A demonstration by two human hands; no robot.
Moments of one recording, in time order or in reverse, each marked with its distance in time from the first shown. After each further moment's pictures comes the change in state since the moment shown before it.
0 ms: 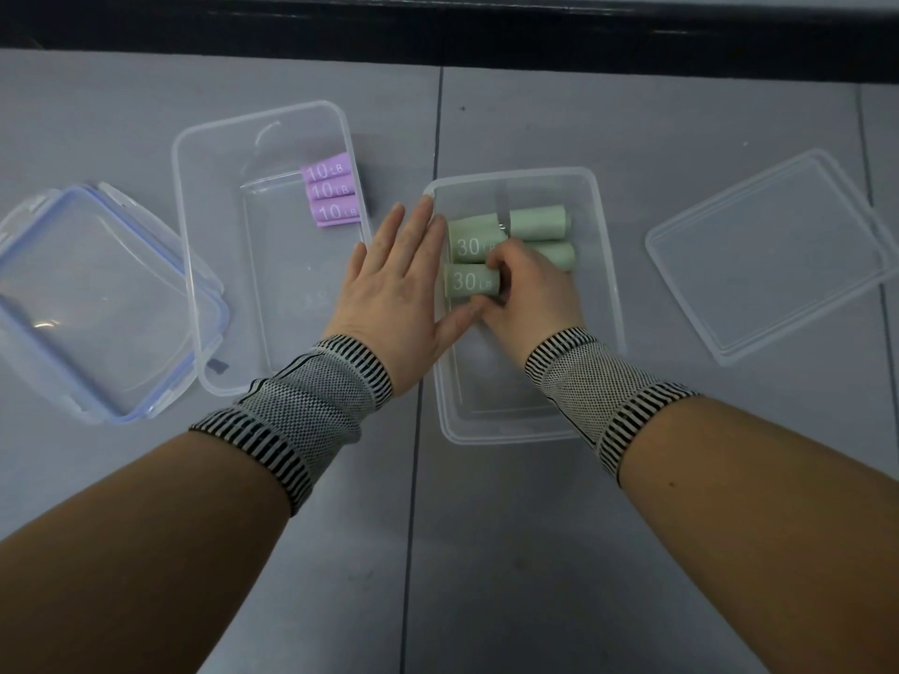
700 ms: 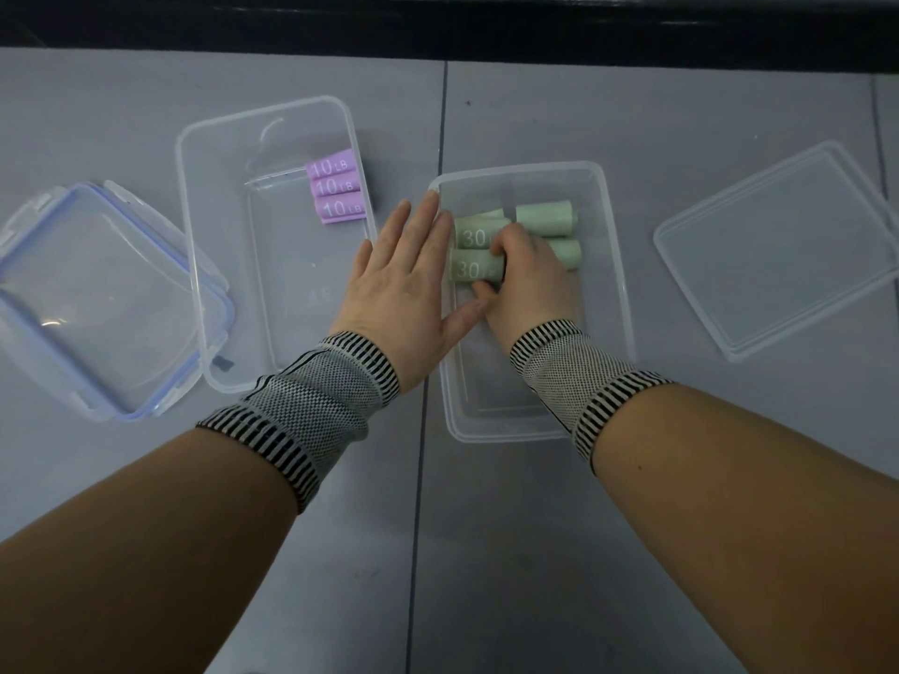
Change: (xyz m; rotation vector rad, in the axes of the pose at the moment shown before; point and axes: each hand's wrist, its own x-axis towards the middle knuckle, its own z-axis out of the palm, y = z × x) left_hand 0.000 0.000 0.002 0.004 0.022 0.012; right_hand 0.004 -0.013 0.003 -0.049 0.031 0.054
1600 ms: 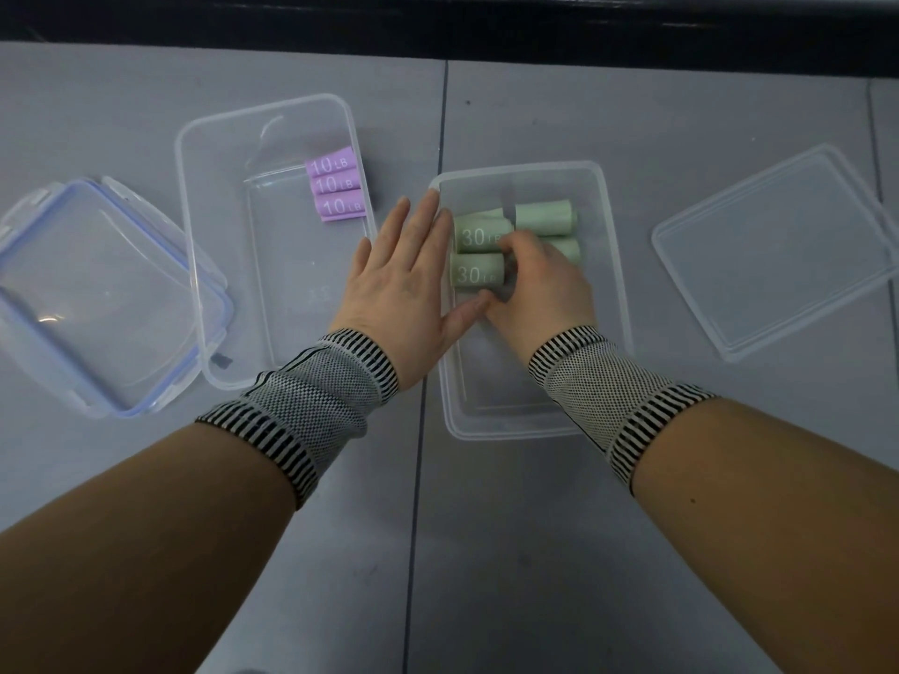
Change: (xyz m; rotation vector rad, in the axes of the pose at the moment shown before) left_hand 0.000 0.000 0.000 -0.009 0.004 -0.007; right_hand -0.009 0.003 -0.013 -0.063 0.001 -0.030
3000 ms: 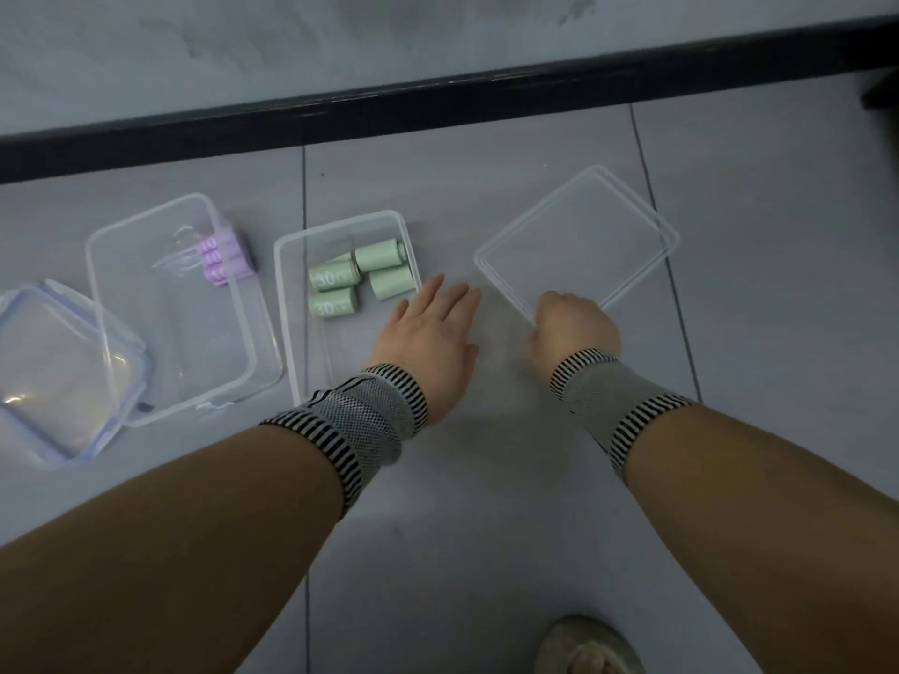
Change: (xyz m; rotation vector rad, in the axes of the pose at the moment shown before) left_hand 0.005 0.185 -0.009 0.058 -0.276 0.124; right_hand -0.062 0.146 -0.114 -0.283 -0.135 0.286
